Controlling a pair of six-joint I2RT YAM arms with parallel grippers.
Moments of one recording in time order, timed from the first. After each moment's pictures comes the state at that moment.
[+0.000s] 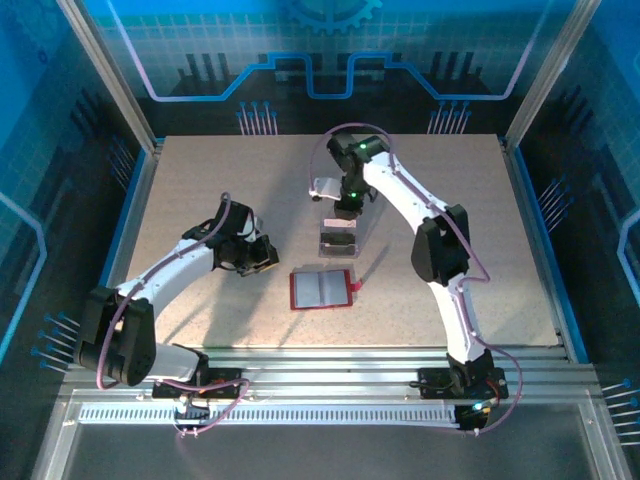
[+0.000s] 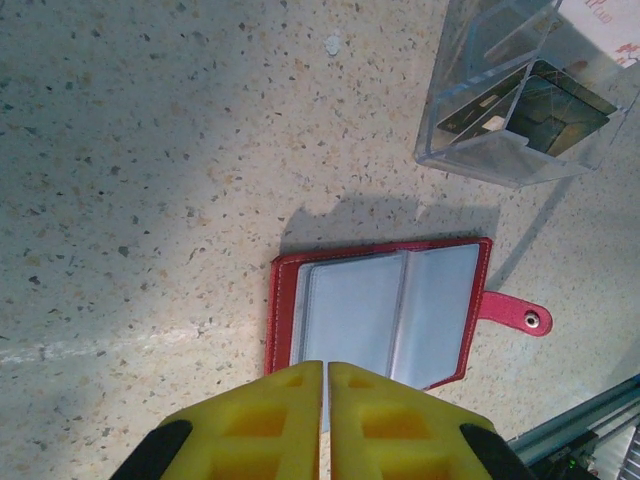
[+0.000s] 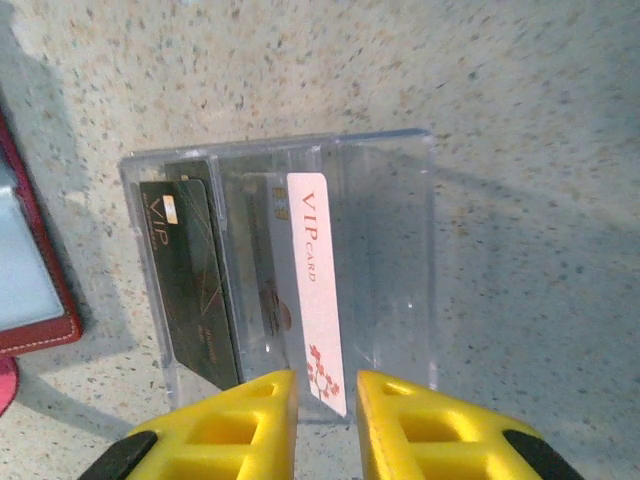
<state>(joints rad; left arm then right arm) -0.27 1.38 0.85 -0.56 0.42 -0.68 0.52 2.26 2.21 -1.31 -0.10 -0.88</state>
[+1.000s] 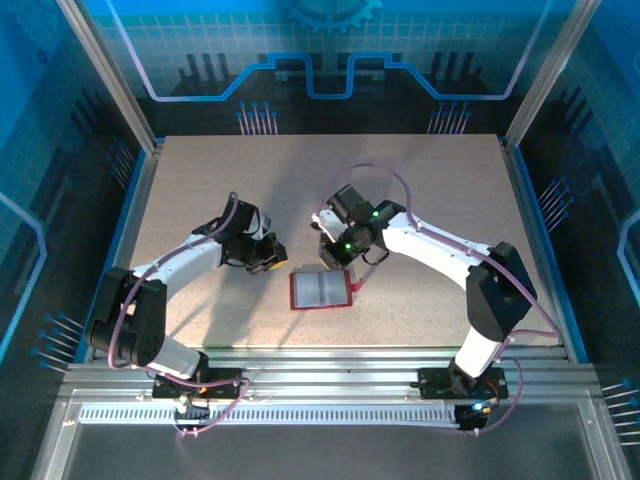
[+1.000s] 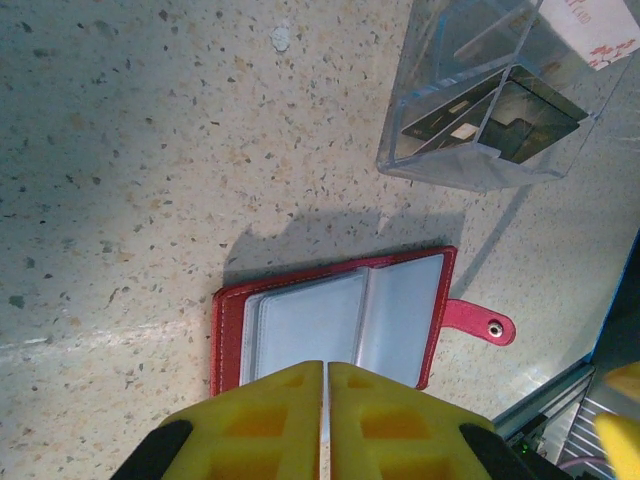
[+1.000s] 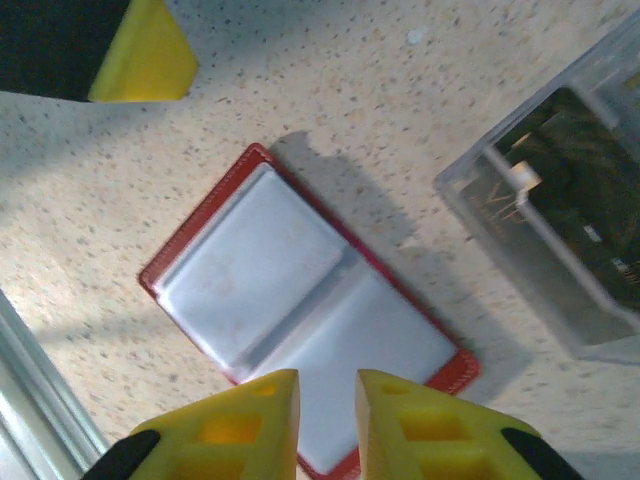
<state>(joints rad) -0.27 1.49 0.85 -0.43 0.53 -0.72 0.72 1.70 1.31 -0.75 -0.24 0.03</state>
